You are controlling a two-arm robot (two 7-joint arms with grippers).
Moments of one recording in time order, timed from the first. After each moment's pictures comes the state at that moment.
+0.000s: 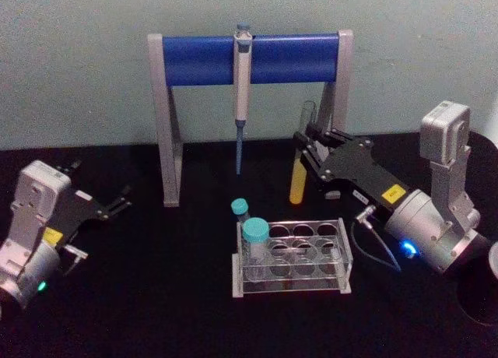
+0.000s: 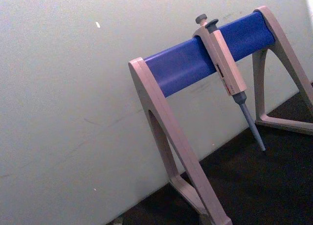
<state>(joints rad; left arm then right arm) -0.20 0.60 0.45 -1.41 -0.25 -0.12 0.03 0.20 0.36 -0.32 -1.57 0.36 -0.11 0.41</state>
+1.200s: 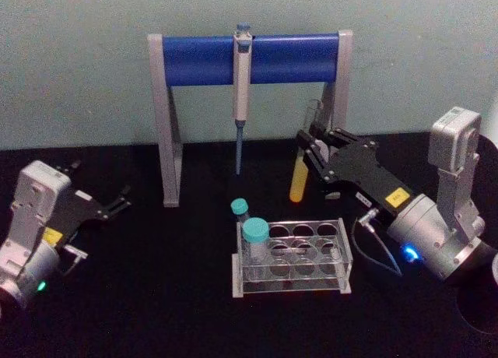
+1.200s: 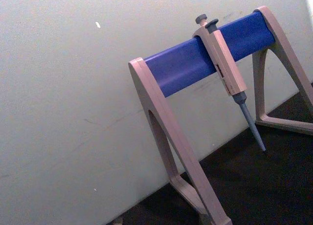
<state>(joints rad) -0.20 0.60 0.45 -1.41 -0.25 -0.12 0.03 0.17 0.36 -0.32 -1.59 0.37 -0.15 0.39</state>
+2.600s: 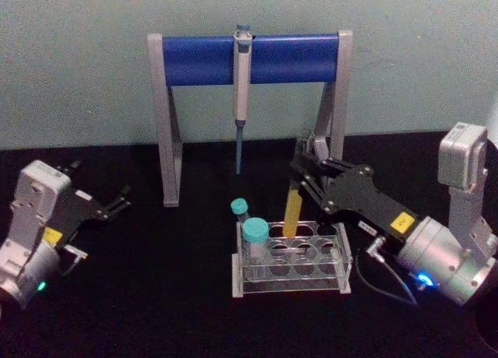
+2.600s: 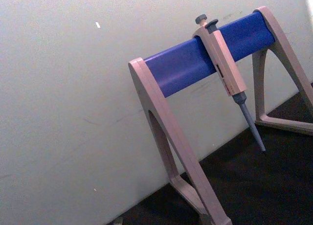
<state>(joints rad) -0.20 0.60 0.45 -1.41 -0.25 -0.12 0.03 0.09 0.43 -0.32 -1.72 0.44 -0.04 0.47</state>
